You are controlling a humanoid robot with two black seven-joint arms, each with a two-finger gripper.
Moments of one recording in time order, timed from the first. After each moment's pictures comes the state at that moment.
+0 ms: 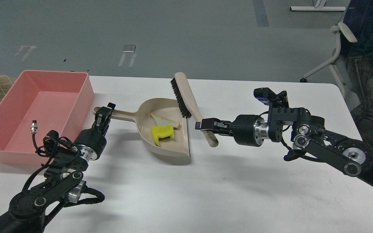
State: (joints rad) left arm -0.20 0.39 -0.87 -1.21 0.93 0.34 -0.28; right arm 0.82 -0.41 0.49 1.29 -1.16 0.45 -0.03
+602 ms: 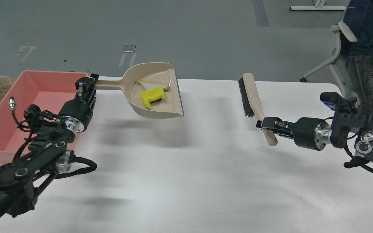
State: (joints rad) left arm -0.36 0.55 -0.92 -1.25 0.76 0.32 -0.23; right arm 0.68 -0.68 0.53 1.32 -1.16 0.43 -0.02
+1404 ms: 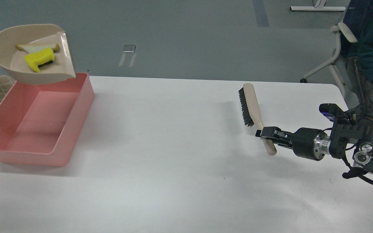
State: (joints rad) left arm -0.18 1.14 -1.10 -1.05 0.41 0.00 -0.33; right arm 0.62 -0.67 0.54 1.34 -1.16 0.41 -0.02
